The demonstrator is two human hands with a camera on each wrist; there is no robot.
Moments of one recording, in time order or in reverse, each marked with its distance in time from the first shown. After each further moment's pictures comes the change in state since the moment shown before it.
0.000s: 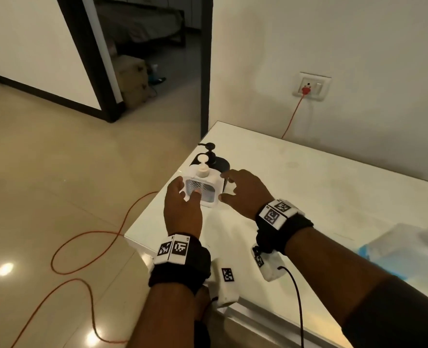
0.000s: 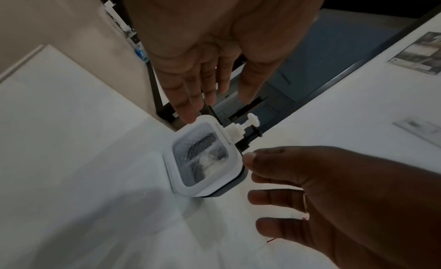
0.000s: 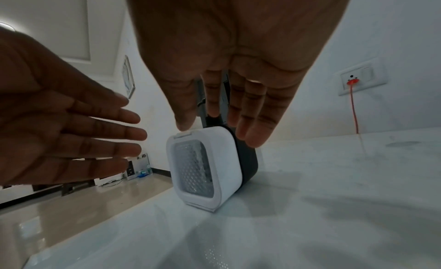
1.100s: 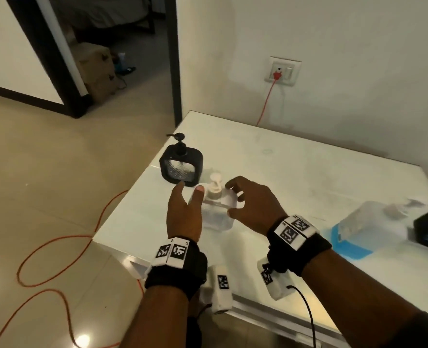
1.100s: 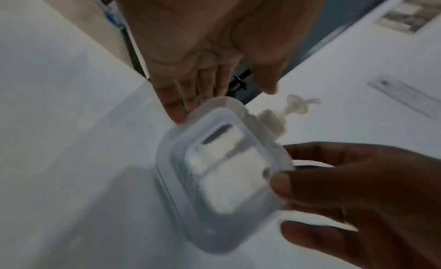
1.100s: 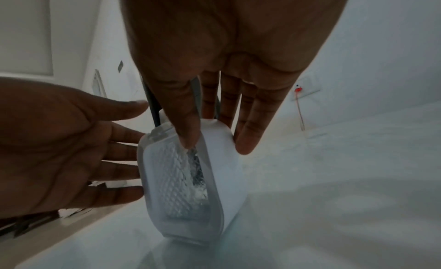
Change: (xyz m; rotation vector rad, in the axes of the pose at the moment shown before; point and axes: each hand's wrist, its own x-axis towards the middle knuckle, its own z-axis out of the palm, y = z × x) left_hand -0.024 -0.016 0.039 0.093 -0.252 -0.006; right_hand -0.064 0.052 -0.013 0.083 0.066 0.081
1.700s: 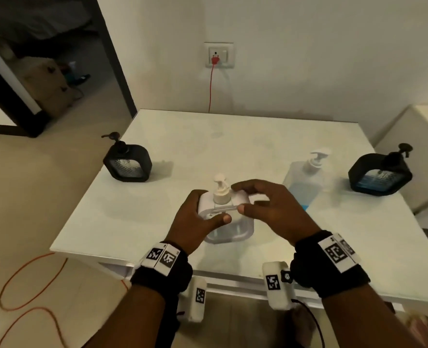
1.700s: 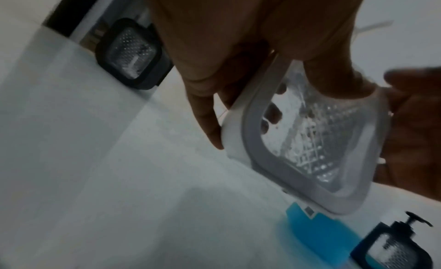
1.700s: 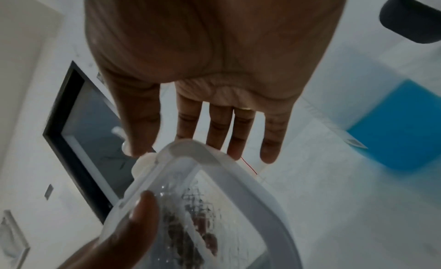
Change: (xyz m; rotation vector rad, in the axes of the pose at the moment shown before) left_hand -0.076 -0.012 0.077 0.294 -0.524 0.247; right_hand -0.134 0.086 -0.070 0.502 0.169 0.048
